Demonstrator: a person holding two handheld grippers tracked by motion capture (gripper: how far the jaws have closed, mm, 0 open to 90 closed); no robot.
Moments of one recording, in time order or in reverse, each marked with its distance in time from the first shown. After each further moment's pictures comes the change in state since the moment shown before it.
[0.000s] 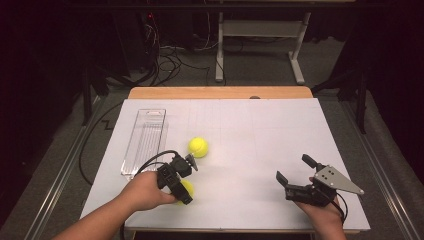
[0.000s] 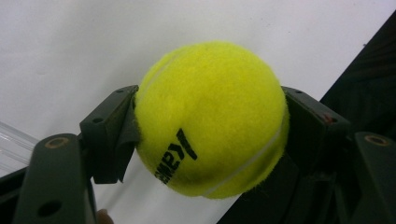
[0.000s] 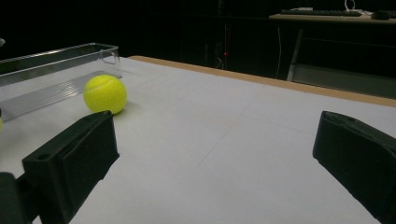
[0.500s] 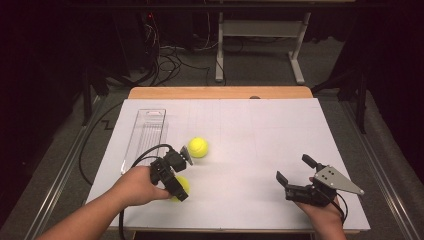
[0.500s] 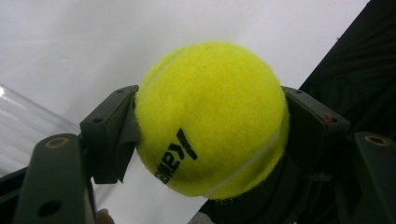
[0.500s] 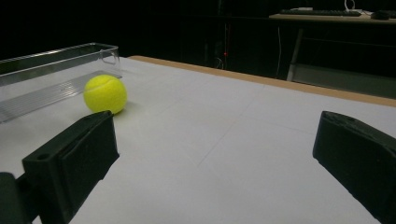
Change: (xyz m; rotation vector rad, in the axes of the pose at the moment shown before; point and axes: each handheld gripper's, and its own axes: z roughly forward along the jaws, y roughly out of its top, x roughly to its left) left arm 0.004 -0.008 -0.030 0.001 -0.019 -0.017; right arm 0.000 0.000 0.000 0.000 0.000 0.000
